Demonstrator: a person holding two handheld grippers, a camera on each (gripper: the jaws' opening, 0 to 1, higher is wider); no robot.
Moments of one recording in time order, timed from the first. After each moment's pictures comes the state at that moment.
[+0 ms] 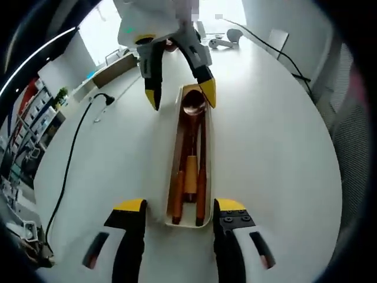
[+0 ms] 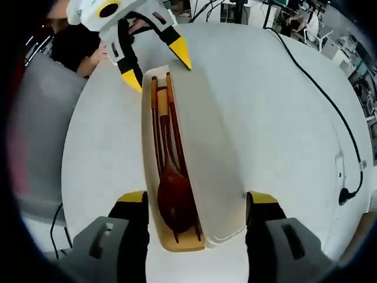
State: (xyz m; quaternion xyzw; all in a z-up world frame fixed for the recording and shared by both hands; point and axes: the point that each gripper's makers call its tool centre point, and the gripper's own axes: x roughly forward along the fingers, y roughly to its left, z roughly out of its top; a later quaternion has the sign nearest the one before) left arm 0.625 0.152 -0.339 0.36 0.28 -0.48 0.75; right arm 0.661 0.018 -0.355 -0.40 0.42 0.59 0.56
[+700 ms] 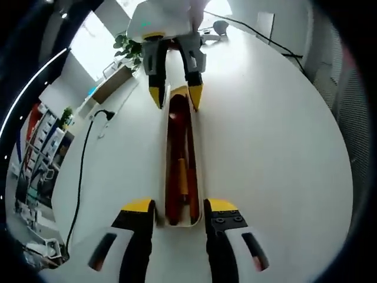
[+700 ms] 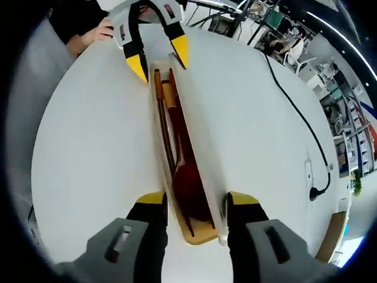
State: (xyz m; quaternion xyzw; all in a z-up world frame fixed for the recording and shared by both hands) left arm 0.610 0.147 -0.333 0.43 0.22 -0.46 0.74; right arm 0.647 0.013 -0.344 -0.49 0.29 0.51 0.64
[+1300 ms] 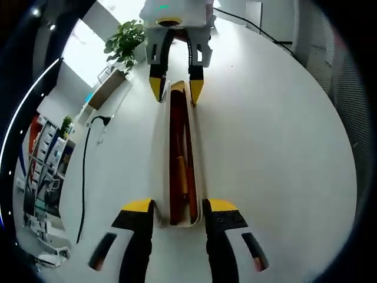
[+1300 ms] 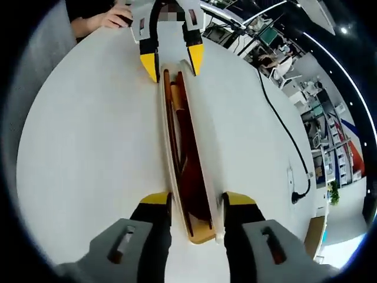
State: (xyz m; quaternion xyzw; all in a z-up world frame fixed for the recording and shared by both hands) left arm 0.605 0.148 -0.335 0.47 0.21 -0.45 0.72; right arm 0.629 0.013 -0.339 -0.53 0.22 0.48 0.67
